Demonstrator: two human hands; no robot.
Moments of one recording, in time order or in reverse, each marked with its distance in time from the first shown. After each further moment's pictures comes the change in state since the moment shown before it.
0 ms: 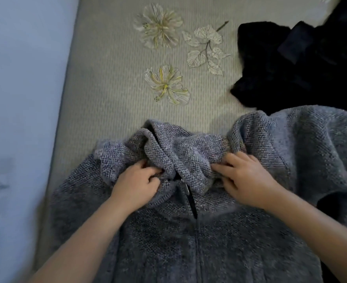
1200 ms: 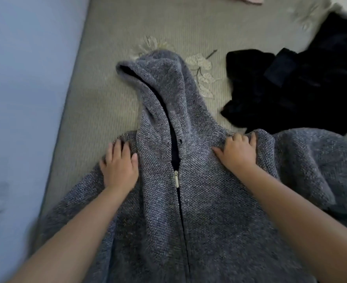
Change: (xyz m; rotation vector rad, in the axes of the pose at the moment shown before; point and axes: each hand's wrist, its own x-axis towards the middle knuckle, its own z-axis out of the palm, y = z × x) left_hand 0.069 -0.014 -0.009 0.141 0.369 -0.235; right_hand 0.082 0.066 0.021 -0.155 -0.166 0.673
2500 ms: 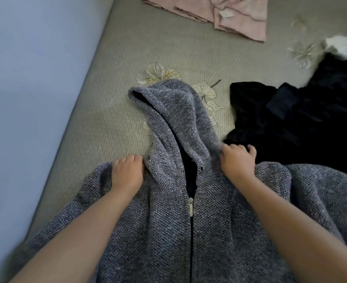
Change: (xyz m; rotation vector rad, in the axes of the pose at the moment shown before) left_hand 0.054 0.019 0.001 0.233 0.069 0.155; right_hand 0.049 -0.002 -0.011 0.076 0.238 -0.090
